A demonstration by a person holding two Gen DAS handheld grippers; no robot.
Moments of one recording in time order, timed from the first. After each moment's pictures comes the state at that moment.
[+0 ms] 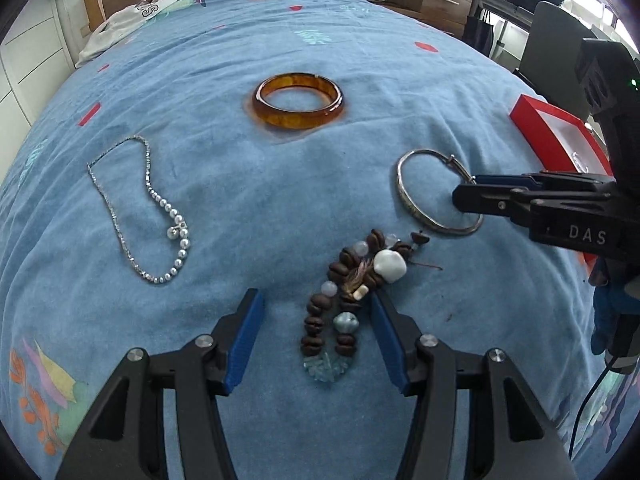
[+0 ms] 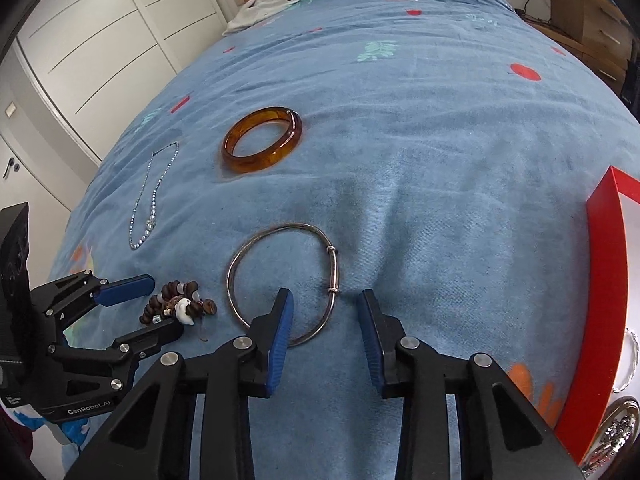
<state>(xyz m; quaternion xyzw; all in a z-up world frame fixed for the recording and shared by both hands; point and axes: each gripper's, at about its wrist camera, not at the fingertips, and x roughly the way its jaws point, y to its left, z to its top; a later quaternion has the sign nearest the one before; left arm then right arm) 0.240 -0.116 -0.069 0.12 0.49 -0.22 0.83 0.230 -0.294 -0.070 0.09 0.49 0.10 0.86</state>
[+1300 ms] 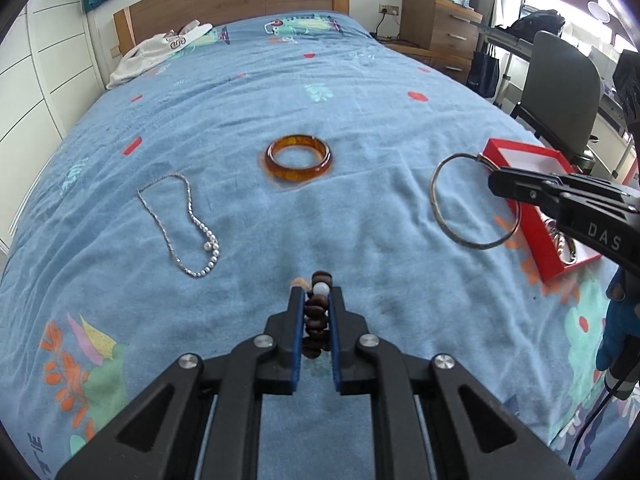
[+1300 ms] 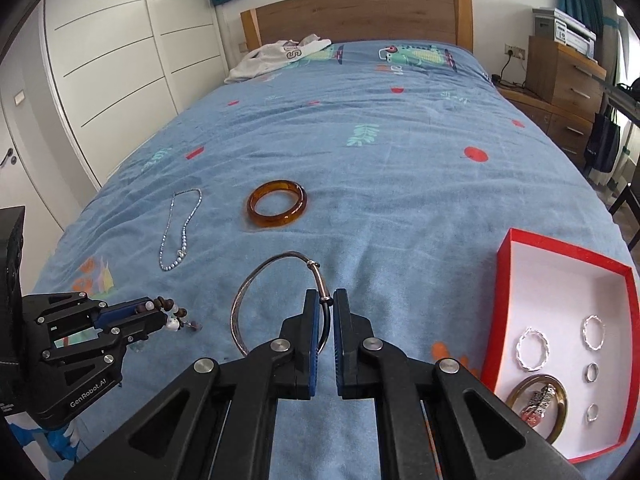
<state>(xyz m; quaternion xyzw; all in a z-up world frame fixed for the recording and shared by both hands) 0.183 -0.117 -0.001 0.10 0.43 -0.19 0.87 0.165 -0.294 0.014 0.04 0.39 0.05 0.92</state>
